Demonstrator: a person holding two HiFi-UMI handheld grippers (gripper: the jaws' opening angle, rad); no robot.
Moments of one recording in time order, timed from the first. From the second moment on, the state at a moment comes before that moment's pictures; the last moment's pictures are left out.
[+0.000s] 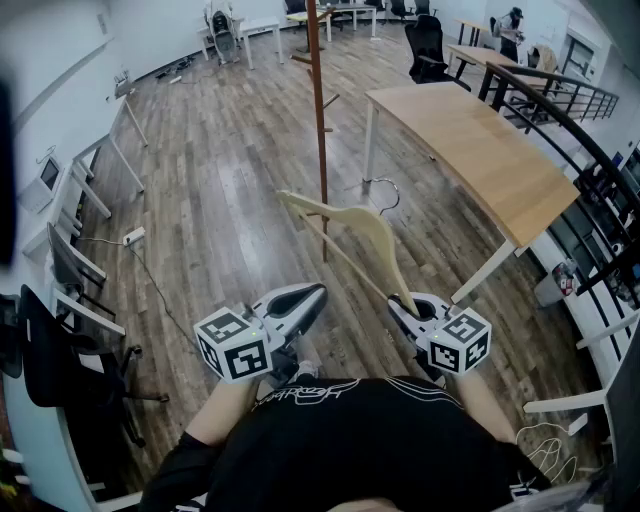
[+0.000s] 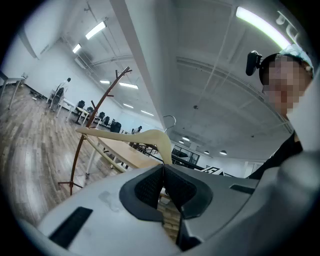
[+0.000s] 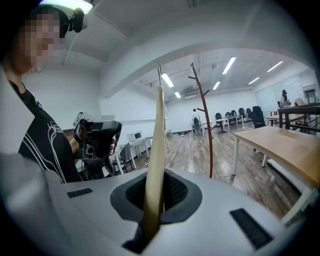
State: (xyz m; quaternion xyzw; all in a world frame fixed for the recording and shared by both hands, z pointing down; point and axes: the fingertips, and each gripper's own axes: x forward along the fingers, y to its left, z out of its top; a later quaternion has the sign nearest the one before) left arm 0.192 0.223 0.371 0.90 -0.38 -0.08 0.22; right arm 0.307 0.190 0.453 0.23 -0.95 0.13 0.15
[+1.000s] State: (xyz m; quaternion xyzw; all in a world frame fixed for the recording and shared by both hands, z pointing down) left arm 0.020 0.118 0.425 0.87 -0.40 -0.07 0.27; right arm 0.147 0.098 0.503 0.22 -0.94 0.19 0.19
